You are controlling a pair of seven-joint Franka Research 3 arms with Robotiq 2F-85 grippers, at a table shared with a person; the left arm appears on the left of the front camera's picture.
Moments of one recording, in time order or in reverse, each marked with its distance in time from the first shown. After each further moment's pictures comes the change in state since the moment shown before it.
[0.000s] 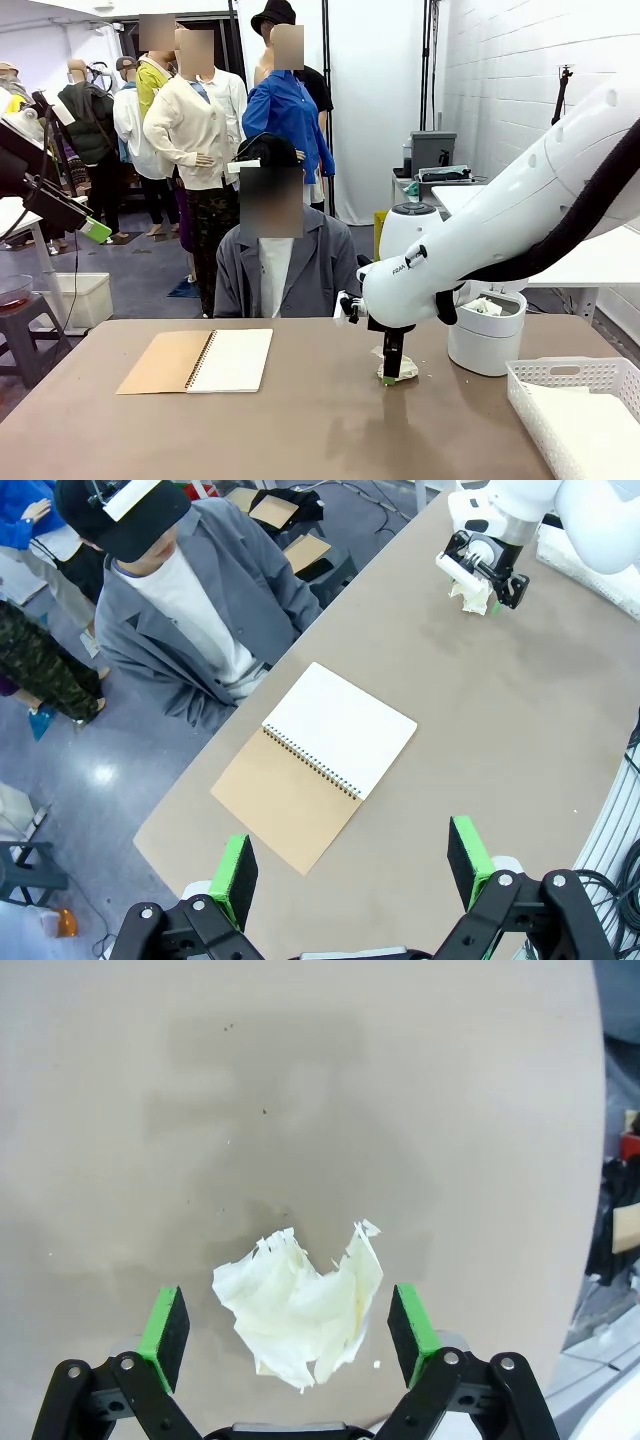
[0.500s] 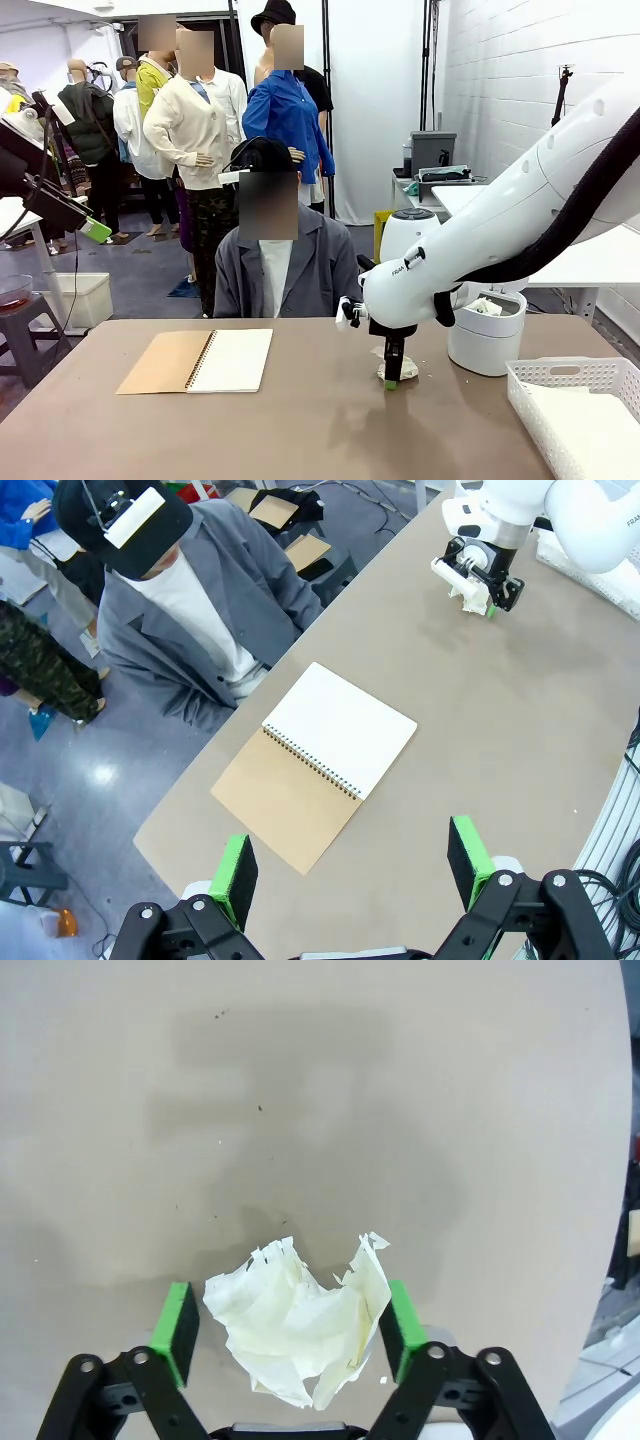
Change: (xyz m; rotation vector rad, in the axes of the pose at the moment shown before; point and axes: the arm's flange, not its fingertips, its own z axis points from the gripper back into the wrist) left arm 0.000 0.000 0.000 0.000 0.000 0.000; right arm -0.004 -0.006 -0.013 0.032 0.007 -0.008
